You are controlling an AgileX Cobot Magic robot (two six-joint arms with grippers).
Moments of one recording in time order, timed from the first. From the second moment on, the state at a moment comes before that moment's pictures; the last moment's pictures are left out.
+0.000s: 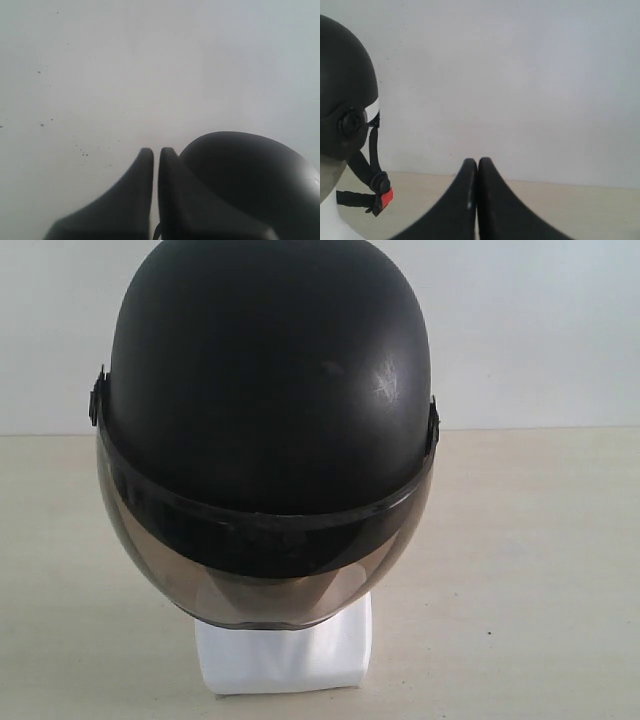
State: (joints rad) left arm 0.24 0.02 -0.46 1.75 -0.54 -1.92; right arm 0.08 0.04 -0.01 -0.72 -0.19 0.76
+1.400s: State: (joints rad) left arm 0.24 0.02 -0.46 1.75 -0.54 -1.92; right arm 0.08 0.01 0.00 0.11 0.34 -0.02
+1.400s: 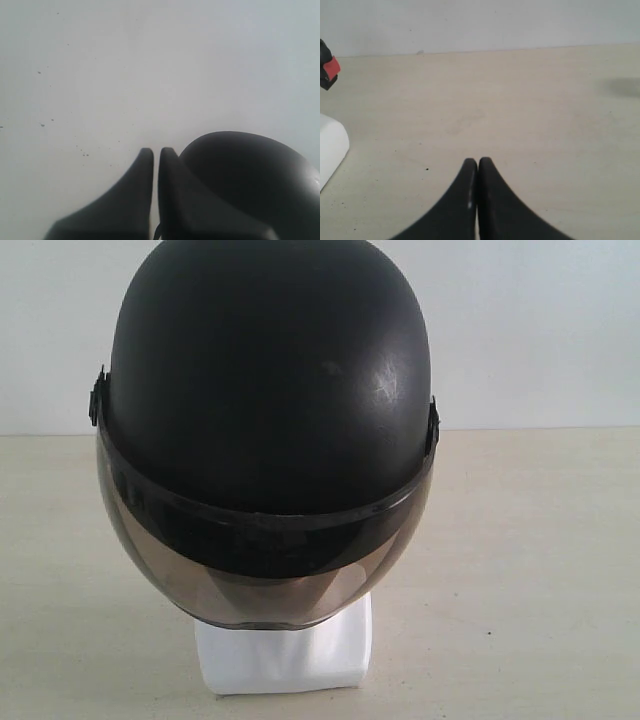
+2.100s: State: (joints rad) left arm 0.24 0.02 -0.46 1.75 -0.54 -1.92; right arm 0.08 0.01 0.00 0.09 0.34 0.00
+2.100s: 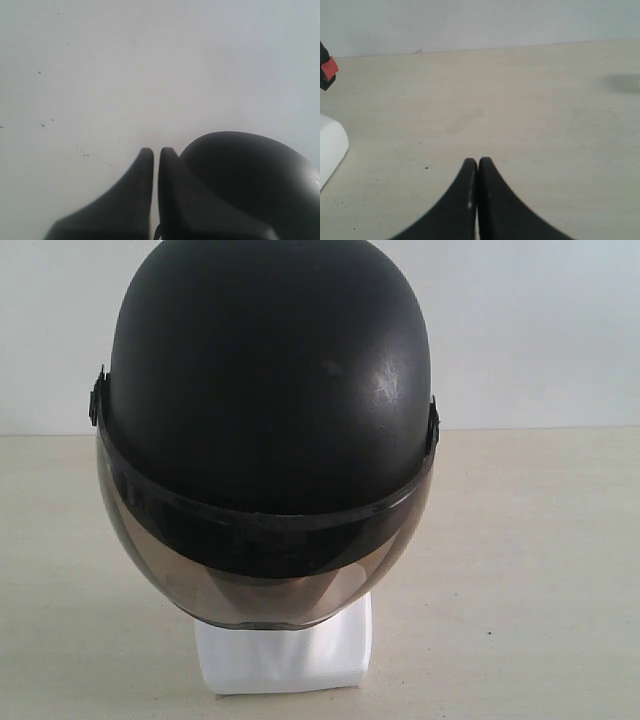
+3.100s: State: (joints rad) left arm 0.03 0.00 -0.19 0.85 -0.32 -1.59; right arm 0.08 0.01 0.00 0.09 0.34 0.00
